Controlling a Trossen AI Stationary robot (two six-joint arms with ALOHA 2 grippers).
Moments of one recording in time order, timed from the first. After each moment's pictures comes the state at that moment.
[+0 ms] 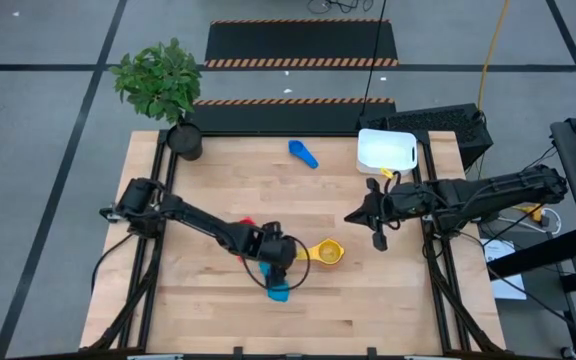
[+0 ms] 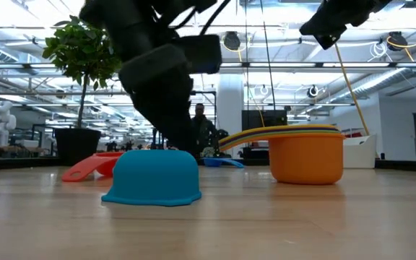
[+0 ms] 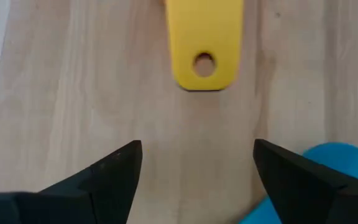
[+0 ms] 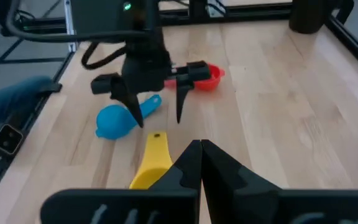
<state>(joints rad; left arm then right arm) -0.27 1.92 1.23 -0.40 -0.16 -0.30 0.15 0.89 0.71 -0.33 0.07 0.14</state>
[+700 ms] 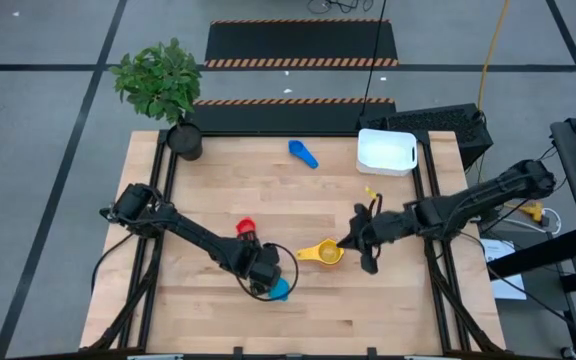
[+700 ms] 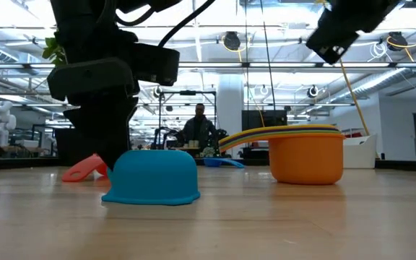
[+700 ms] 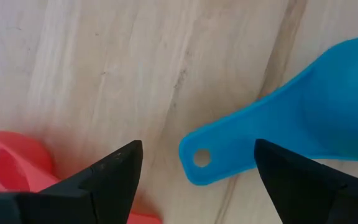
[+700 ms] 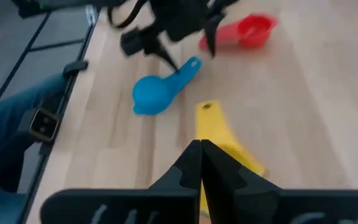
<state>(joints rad) -0.39 1.91 1.23 -0.70 -0.23 -0.65 0.30 1.09 0.71 -0.25 0.08 0.38</state>
